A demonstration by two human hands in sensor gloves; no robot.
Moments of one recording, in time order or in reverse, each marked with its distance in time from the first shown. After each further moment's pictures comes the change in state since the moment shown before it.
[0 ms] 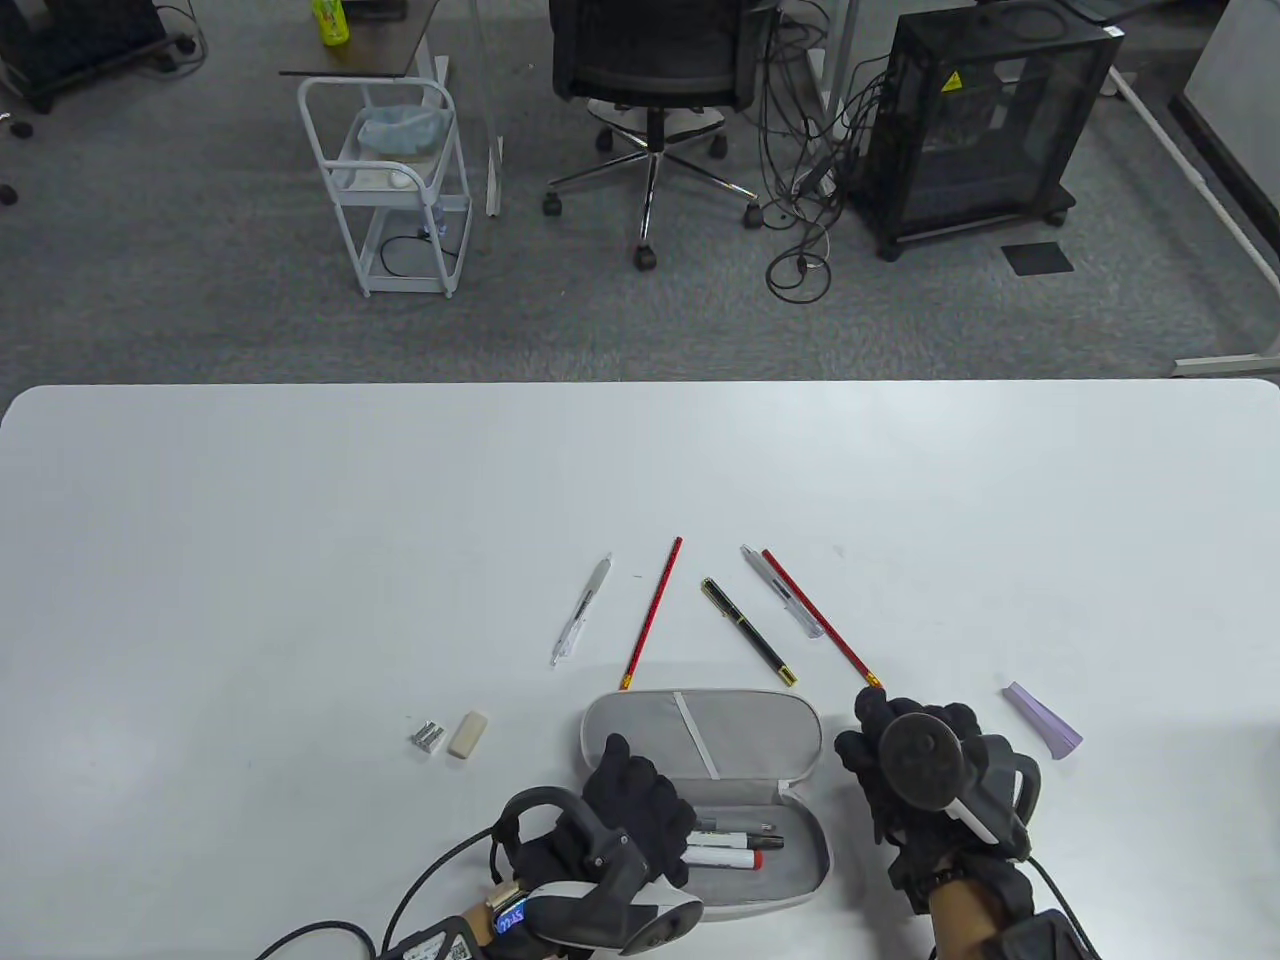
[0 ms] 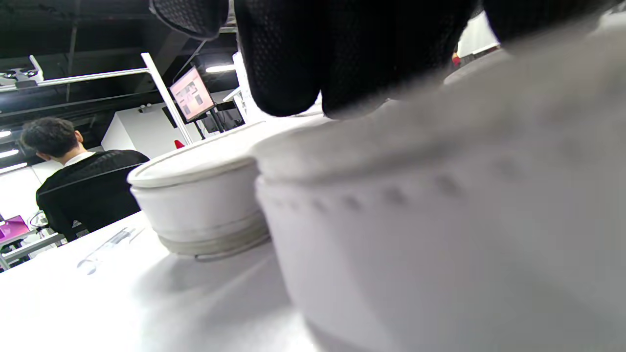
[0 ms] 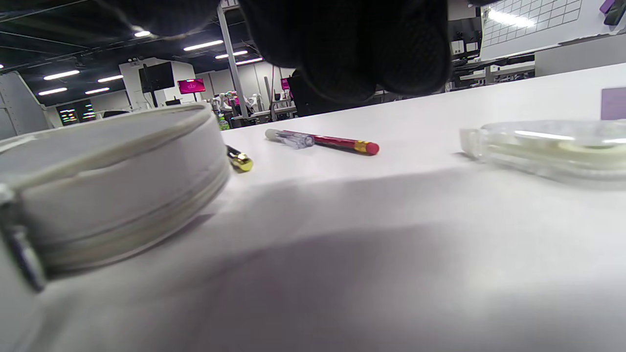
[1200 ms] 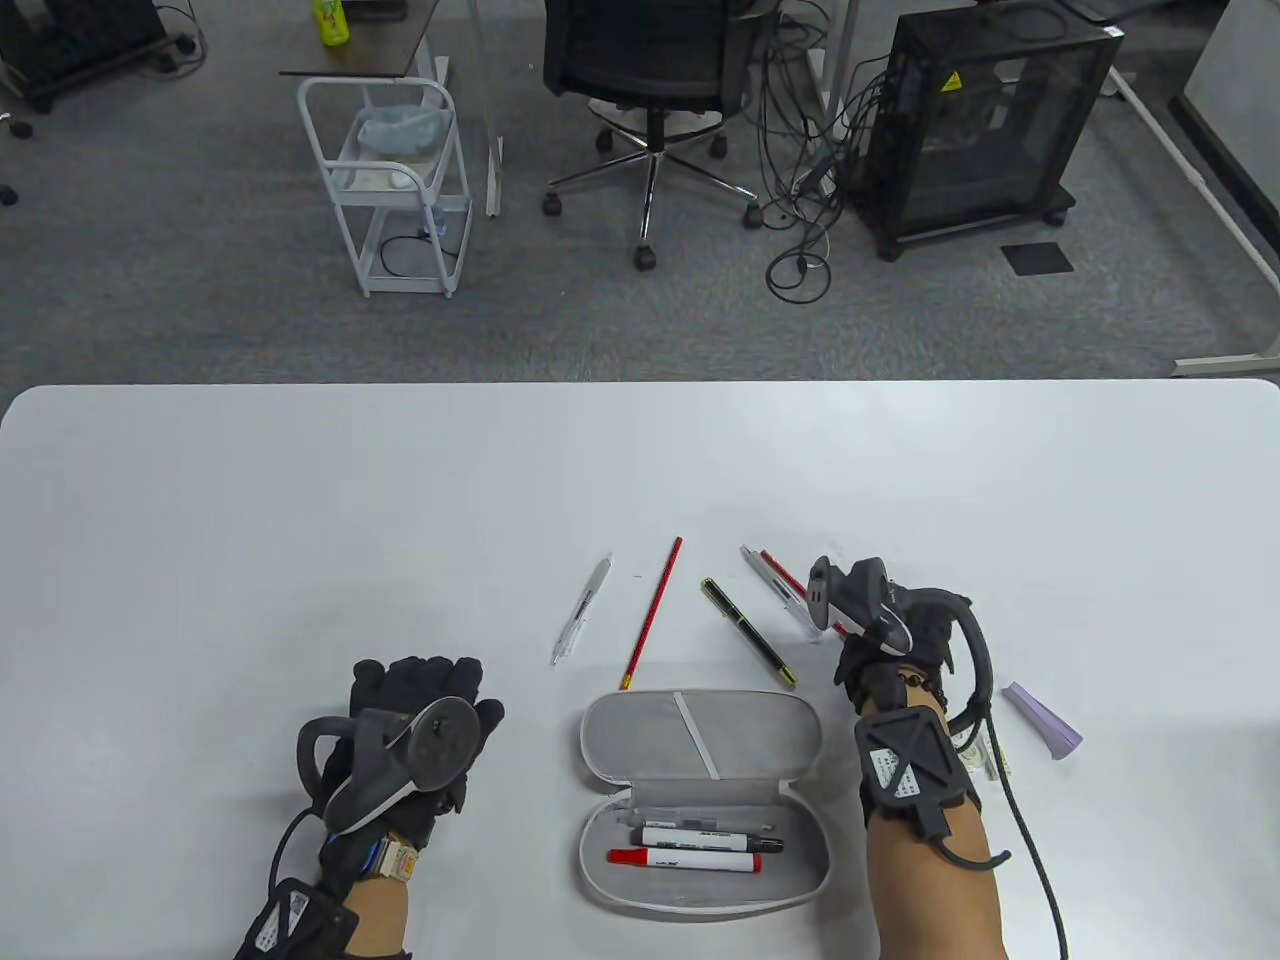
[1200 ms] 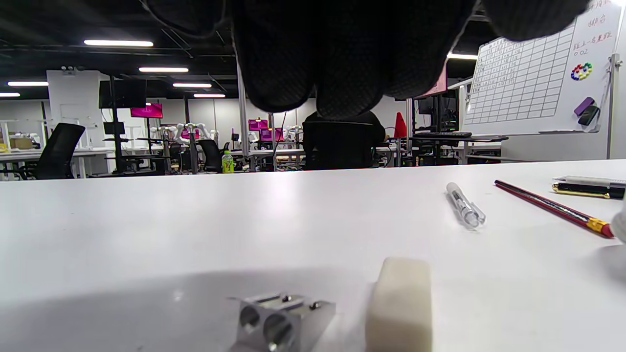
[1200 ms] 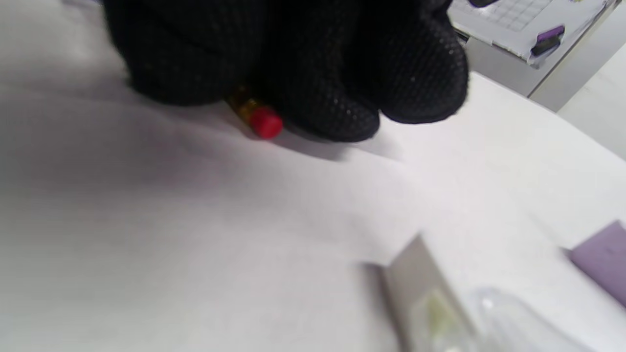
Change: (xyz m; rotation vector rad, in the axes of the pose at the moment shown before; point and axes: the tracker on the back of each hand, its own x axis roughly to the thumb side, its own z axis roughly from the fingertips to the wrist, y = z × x) left_hand -0.168 -0.015 0.071 -0.025 0.700 0.223; right_hand 0.010 0.040 -0.148 0.411 0.274 0.575
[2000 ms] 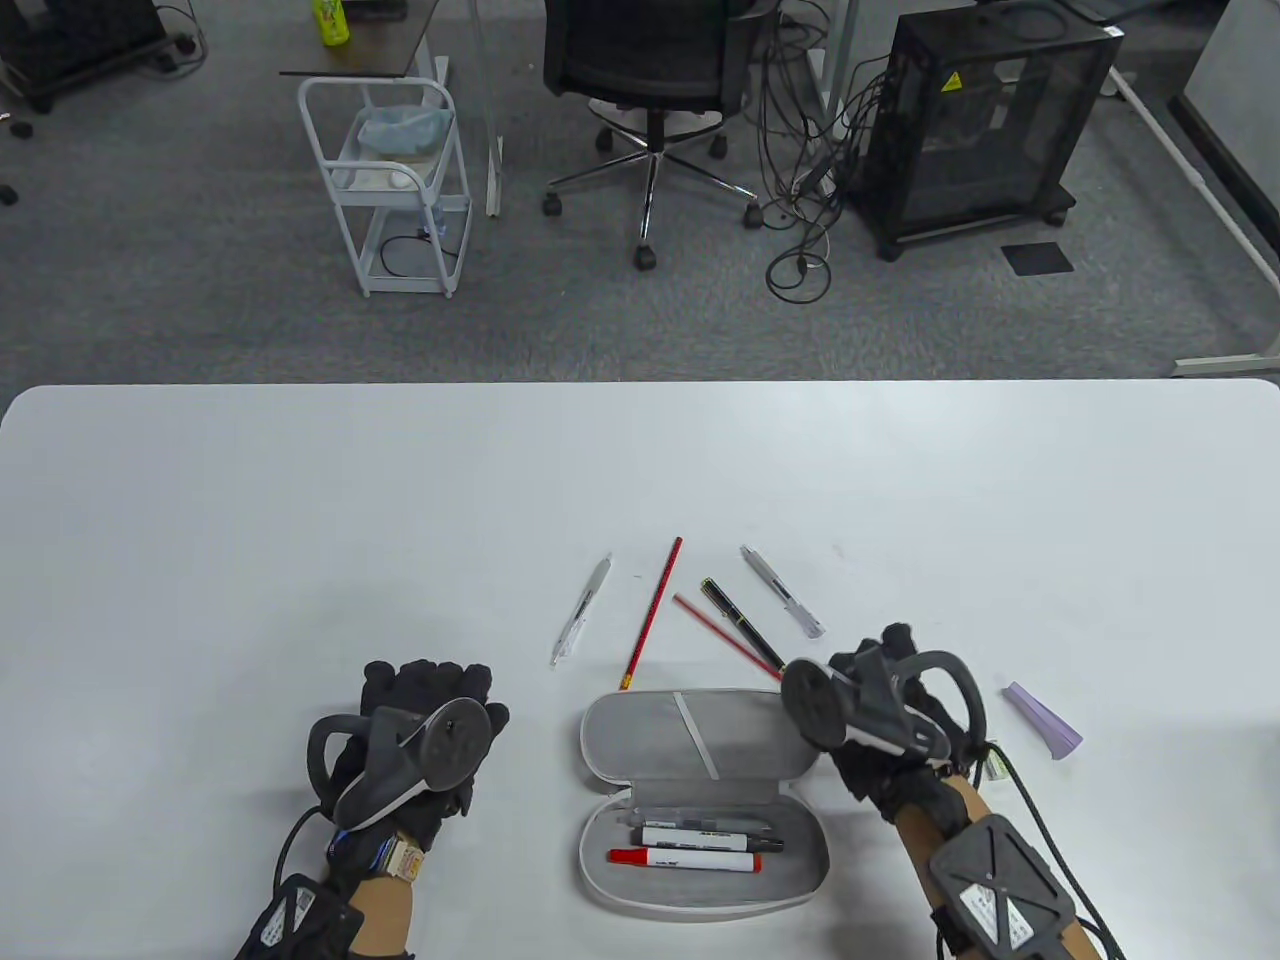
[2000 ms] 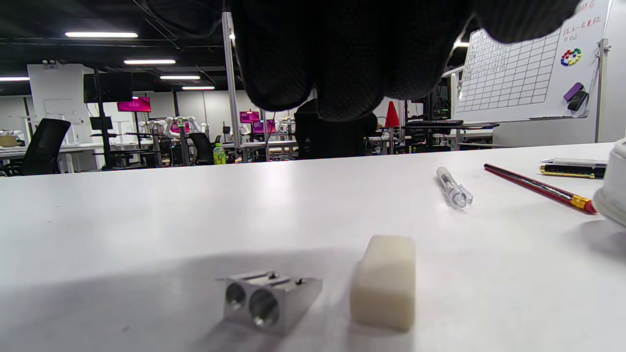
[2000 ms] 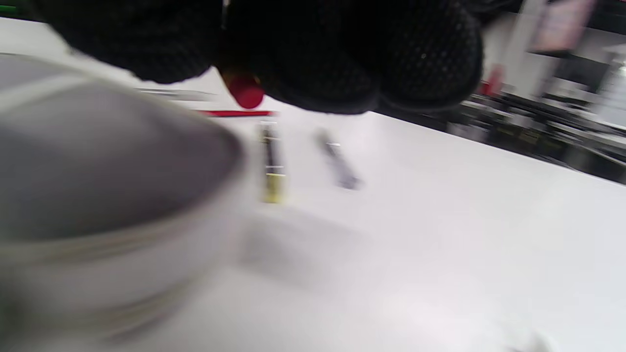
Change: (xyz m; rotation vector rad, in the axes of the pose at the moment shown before) left_hand 0.005 -0.004 -0.002 -0.035 -0.023 0.002; right_hand 0.014 -0.026 0.154 -0.426 -0.643 -0.057
